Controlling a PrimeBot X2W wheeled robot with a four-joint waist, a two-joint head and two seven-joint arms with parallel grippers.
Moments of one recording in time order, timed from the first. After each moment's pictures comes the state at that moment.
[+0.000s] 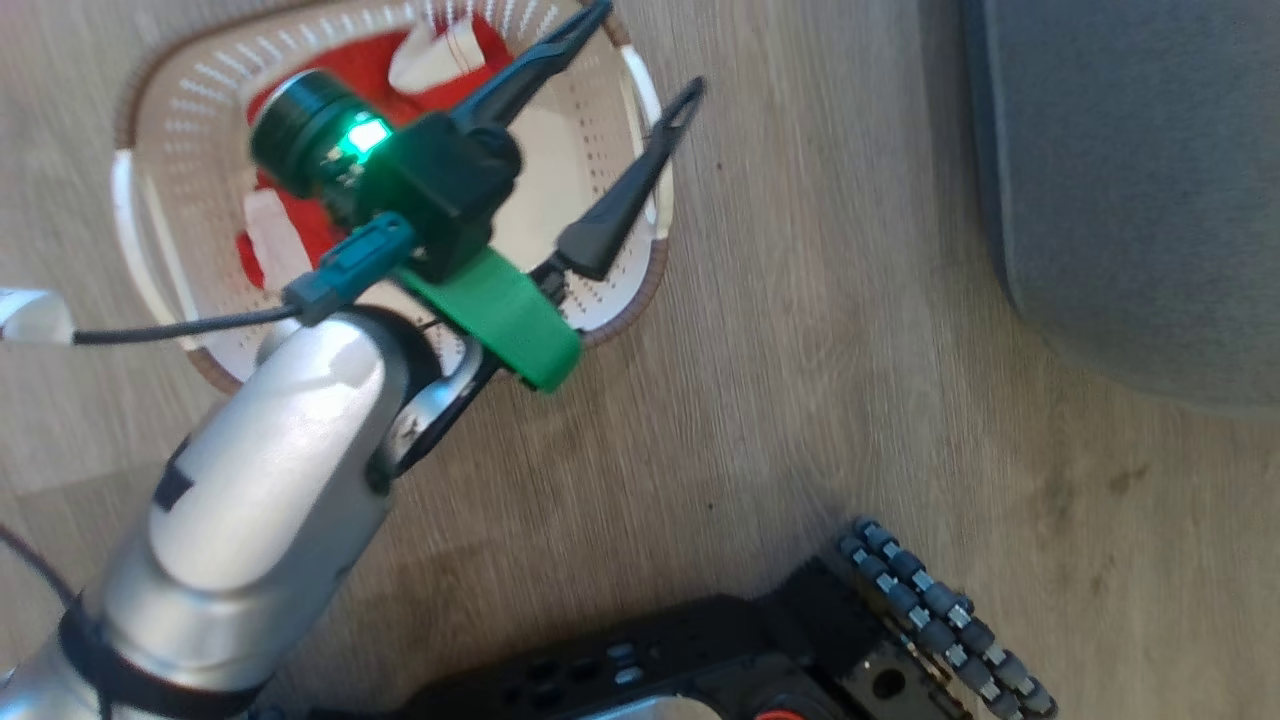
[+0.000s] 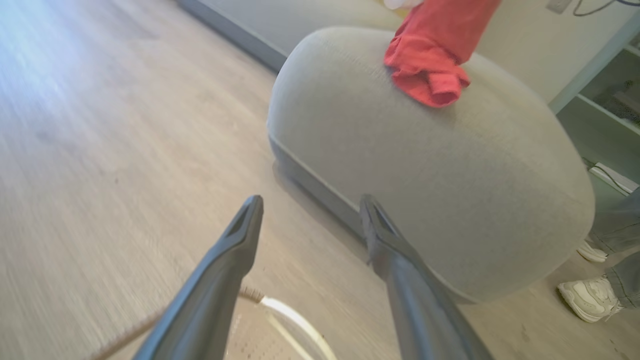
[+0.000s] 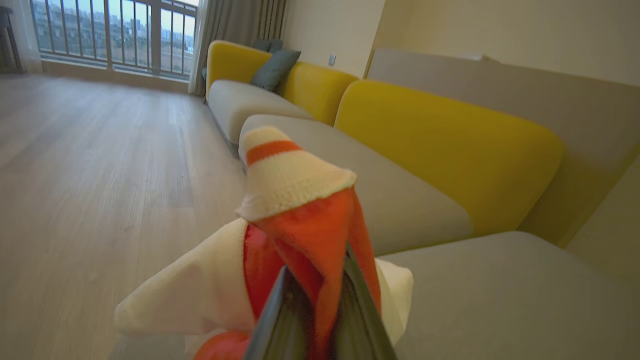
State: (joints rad) left arm -0.74 0.28 -0.63 -0.05 -0.40 -0.05 -0.02; right arm -1.36 -0.67 -0.19 0.77 0.38 0.13 -0.15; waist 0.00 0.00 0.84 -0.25
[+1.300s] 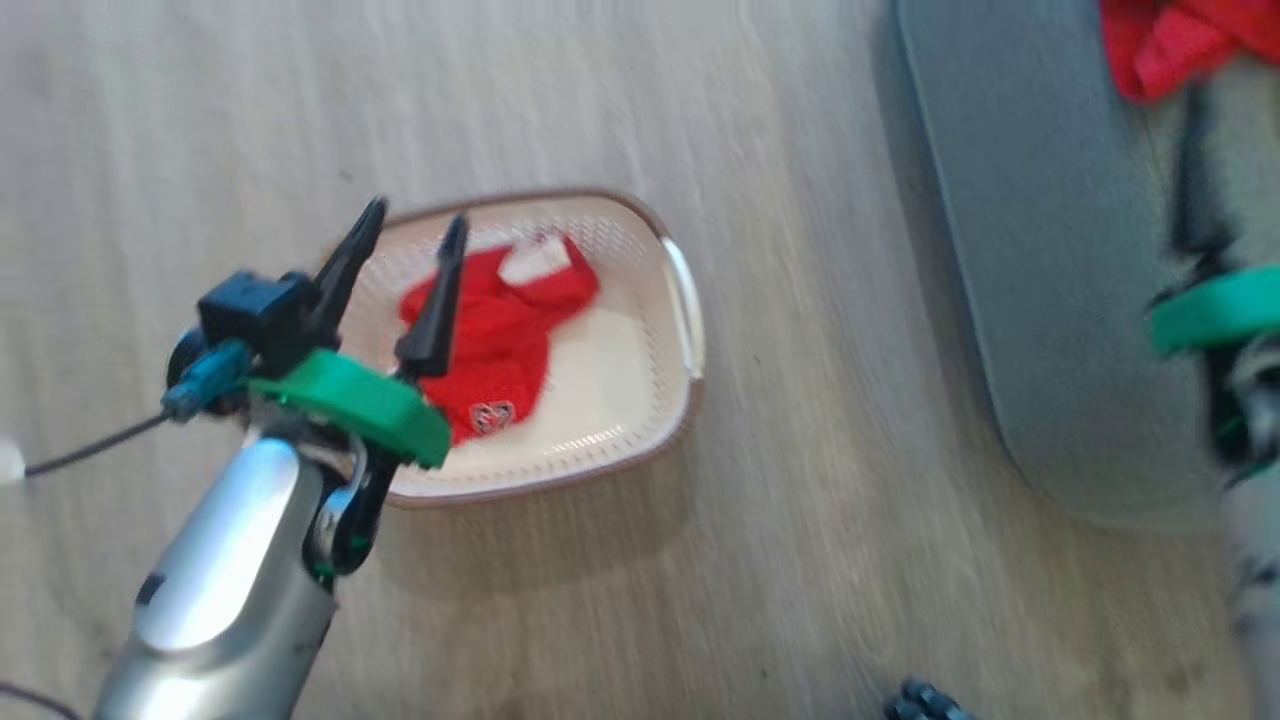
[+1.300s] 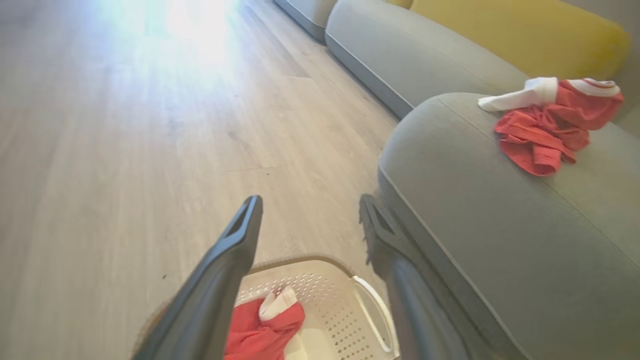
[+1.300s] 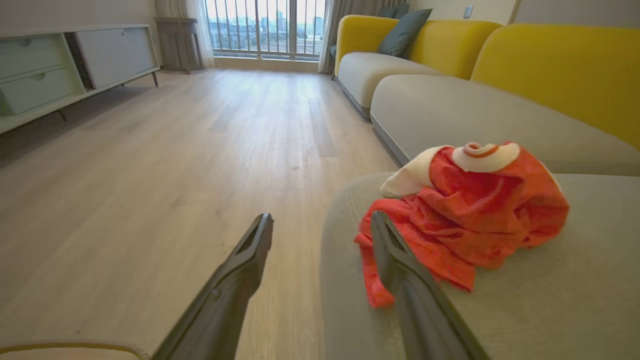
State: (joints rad) left arm -0.49 0.27 -0.46 0.26 -0.56 0.01 -0.24; right arm -0.53 -0.32 -0.06 0.36 0.30 0.13 -0.26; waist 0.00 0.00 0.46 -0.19
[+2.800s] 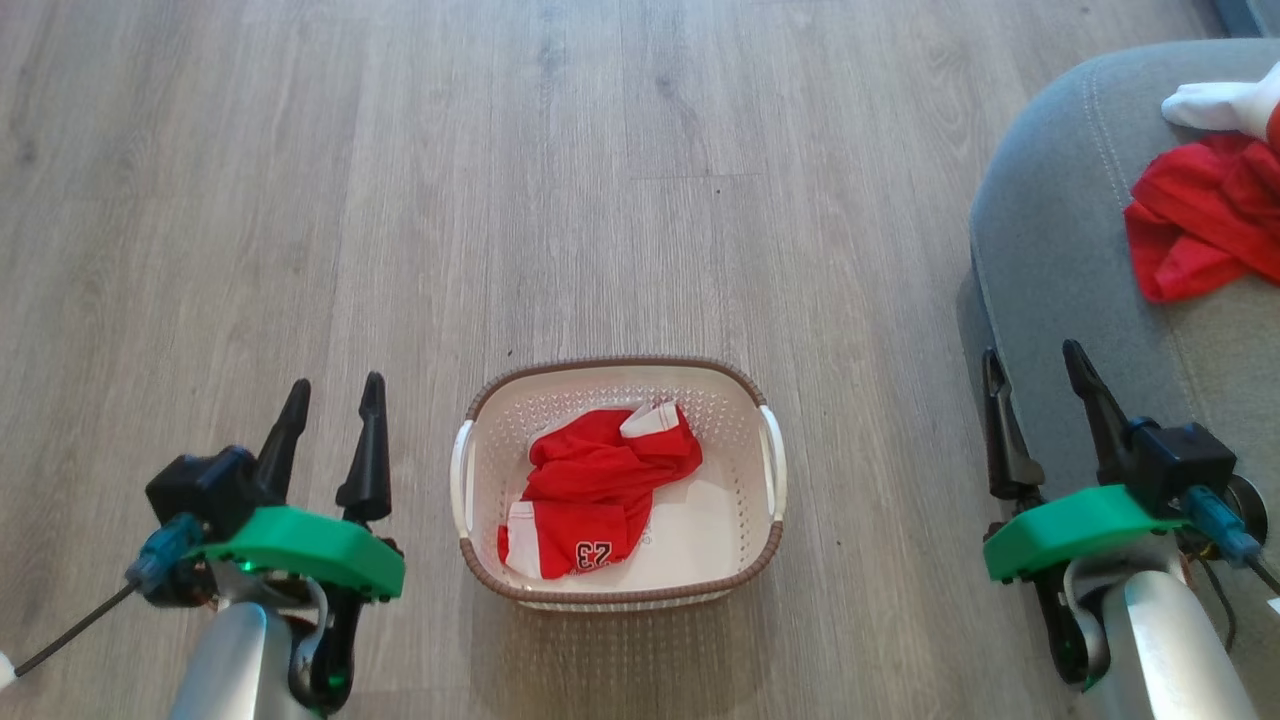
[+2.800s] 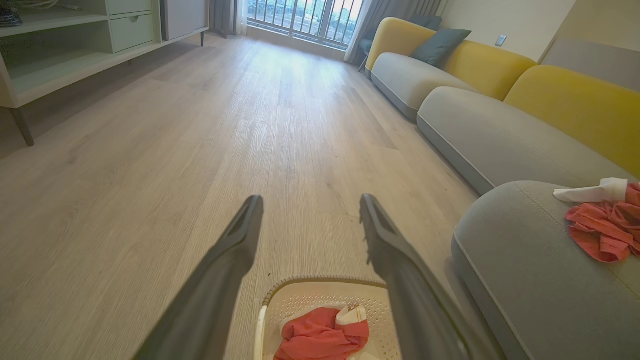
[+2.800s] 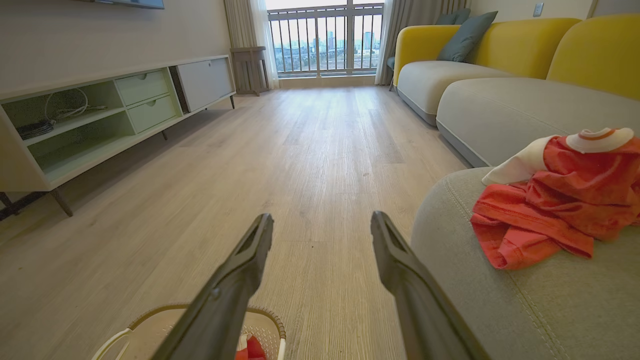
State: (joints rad) left arm -0.18 0.05 -0.03 0.33 -0.34 -0.11 -0.25; right arm -0.15 -0.05 -0.06 0.28 0.11 0.13 -0.26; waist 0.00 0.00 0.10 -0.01
